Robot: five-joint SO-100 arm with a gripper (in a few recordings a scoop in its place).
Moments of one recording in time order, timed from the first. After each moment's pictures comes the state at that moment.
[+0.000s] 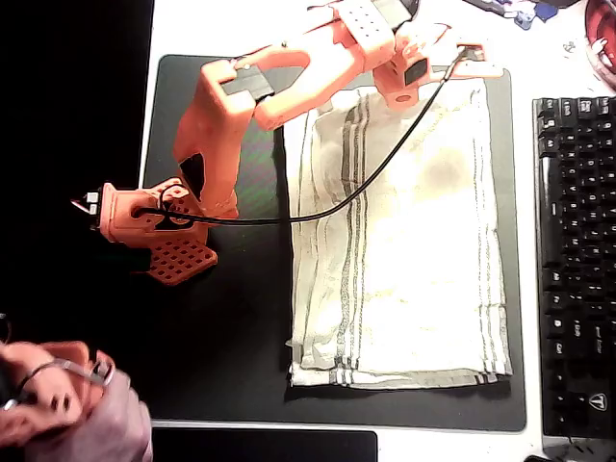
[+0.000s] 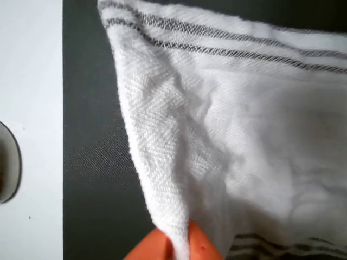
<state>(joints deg) -31.1 73.1 71.1 80.3 -65.2</state>
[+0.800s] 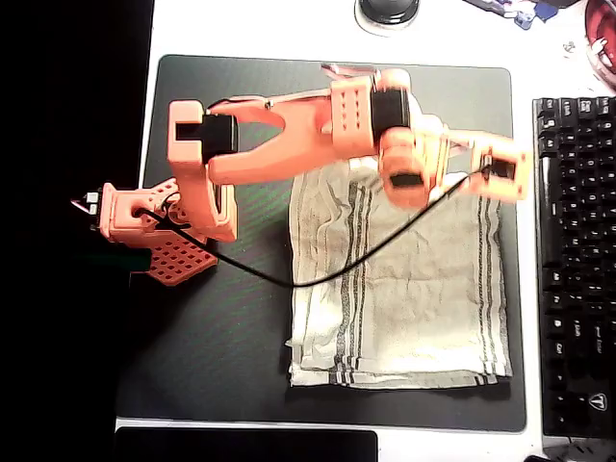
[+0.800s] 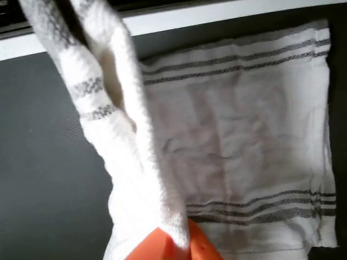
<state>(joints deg) 0.2 87.9 73.9 90.5 -79.9</state>
